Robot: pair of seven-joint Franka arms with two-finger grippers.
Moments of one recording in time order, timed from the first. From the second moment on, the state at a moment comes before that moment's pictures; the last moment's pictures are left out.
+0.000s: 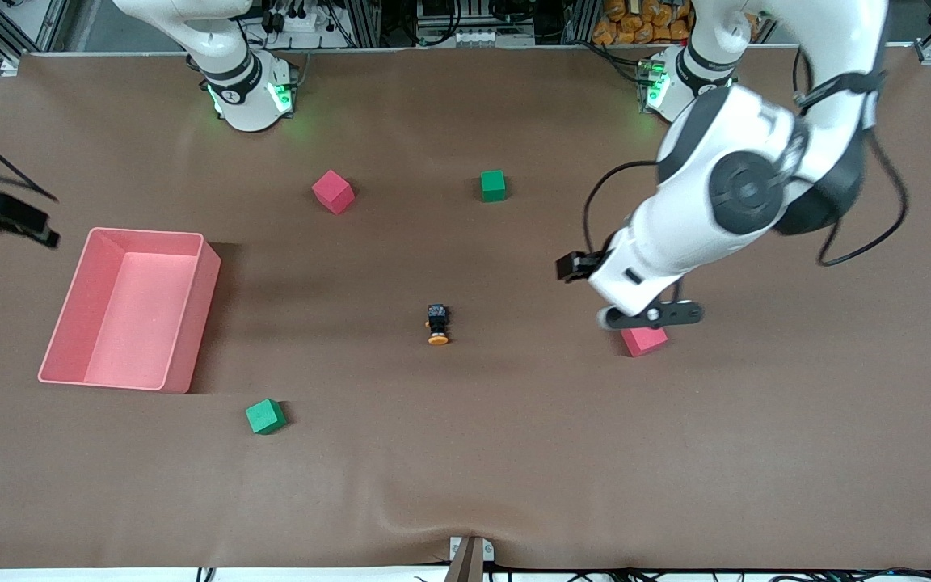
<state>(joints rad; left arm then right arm) -0.39 0.48 -0.14 -1.29 -0.15 1.67 -0.58 0.01 0.00 -0.13 -1.55 0.06 1.55 -0.07</state>
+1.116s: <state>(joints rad) -0.72 0.77 -0.01 -1.20 -0.15 1.98 -0.69 0.03 -0.07 -0.12 -1.57 0.02 1.40 -0.07</state>
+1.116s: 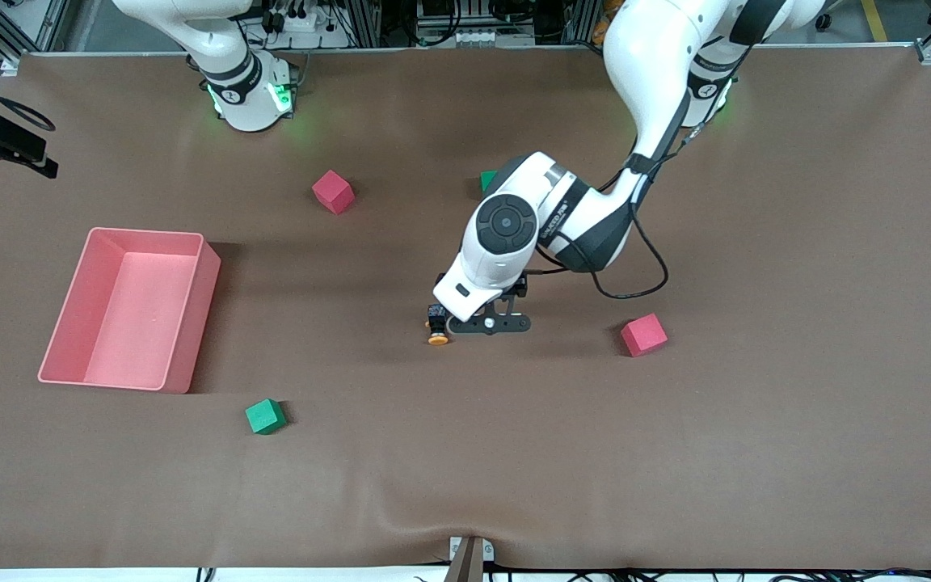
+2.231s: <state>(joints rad) -0.83 0.96 0.02 -1.16 -0.15 2.22 -0.76 0.02 -0.05 -0.11 -1.57 0.02 1.48 -0.07</state>
